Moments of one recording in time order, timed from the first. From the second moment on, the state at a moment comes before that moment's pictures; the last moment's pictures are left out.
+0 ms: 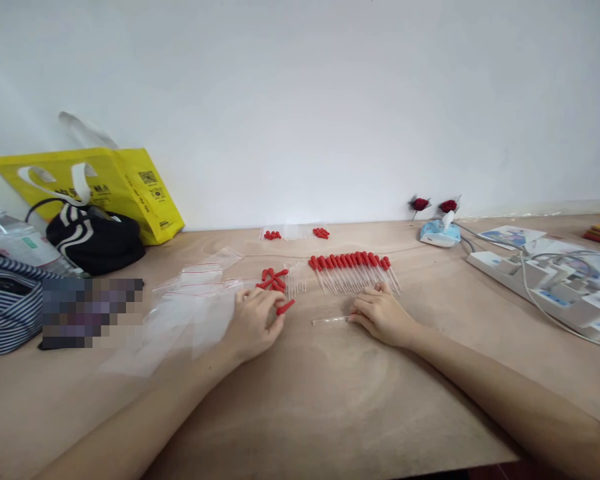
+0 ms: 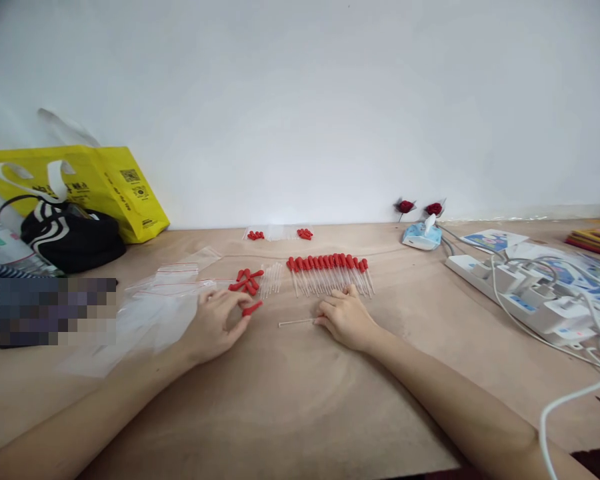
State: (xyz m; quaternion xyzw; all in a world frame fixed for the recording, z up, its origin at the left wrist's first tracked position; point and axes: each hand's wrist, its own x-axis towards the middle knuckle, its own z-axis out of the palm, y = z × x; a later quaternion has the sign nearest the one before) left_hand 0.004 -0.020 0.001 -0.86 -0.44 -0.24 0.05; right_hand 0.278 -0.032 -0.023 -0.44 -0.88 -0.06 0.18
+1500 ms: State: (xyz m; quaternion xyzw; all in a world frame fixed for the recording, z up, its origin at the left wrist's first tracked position) left_hand 0.025 -0.020 -0.014 -0.90 -0.34 -0.26 -0.01; right_hand 0.237 -0.029 -0.031 -0.33 -0.90 -0.06 0.29
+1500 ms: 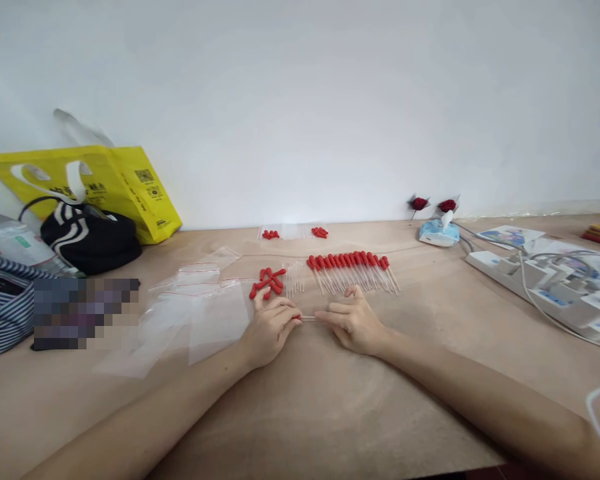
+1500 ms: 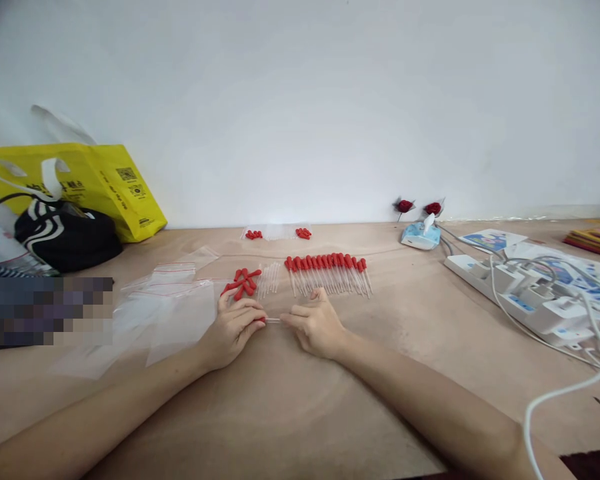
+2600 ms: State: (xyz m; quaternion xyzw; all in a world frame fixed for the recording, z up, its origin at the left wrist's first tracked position) left_hand 0.016 -0.012 -0.011 -0.90 -0.31 -0.29 0.01; right_hand 0.224 -0.023 -0.028 -0.37 -0.87 0.10 0.31
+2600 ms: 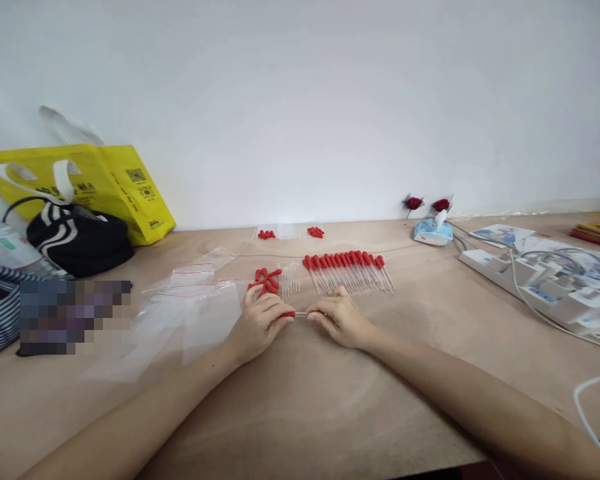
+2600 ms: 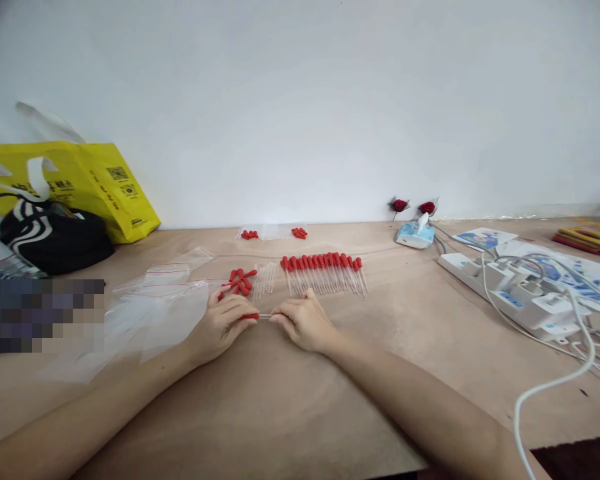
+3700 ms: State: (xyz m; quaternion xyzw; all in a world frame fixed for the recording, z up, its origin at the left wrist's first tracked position) left_hand 0.003 -0.003 -0.009 -0.76 -0.61 -0.20 0.07; right_hand 0.175 0.061 -0.014 -0.70 -0.68 0.03 0.20
